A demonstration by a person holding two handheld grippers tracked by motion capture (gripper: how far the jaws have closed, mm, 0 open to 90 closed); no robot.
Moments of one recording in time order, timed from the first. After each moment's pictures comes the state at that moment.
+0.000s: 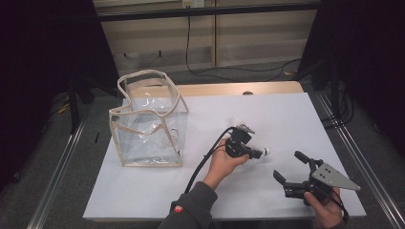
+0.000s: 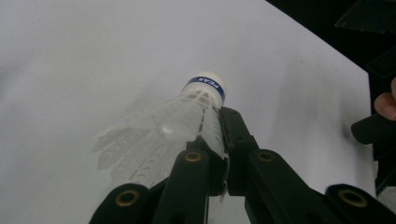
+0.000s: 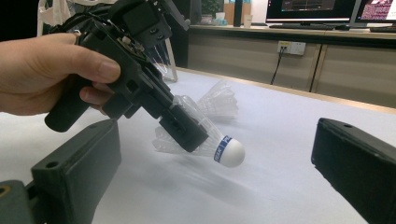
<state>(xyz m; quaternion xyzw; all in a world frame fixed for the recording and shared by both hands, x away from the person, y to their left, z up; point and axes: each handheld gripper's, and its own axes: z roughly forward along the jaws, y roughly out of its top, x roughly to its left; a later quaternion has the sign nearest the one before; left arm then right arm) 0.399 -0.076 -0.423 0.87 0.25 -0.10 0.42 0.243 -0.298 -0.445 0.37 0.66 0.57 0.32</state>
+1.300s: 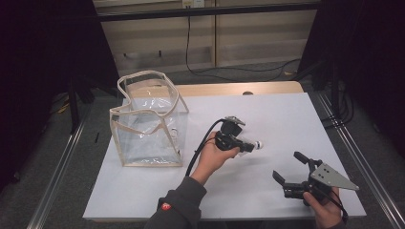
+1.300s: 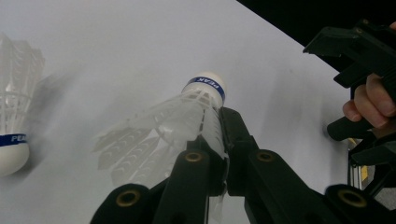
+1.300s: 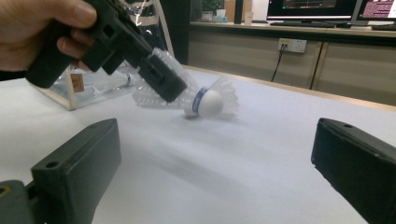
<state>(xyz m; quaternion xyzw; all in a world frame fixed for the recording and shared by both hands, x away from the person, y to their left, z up) 0.407 -0.048 -0.389 0.86 0.25 -0.09 0.43 0.244 -0.297 -0.447 0.37 0.66 0.57 0.32</state>
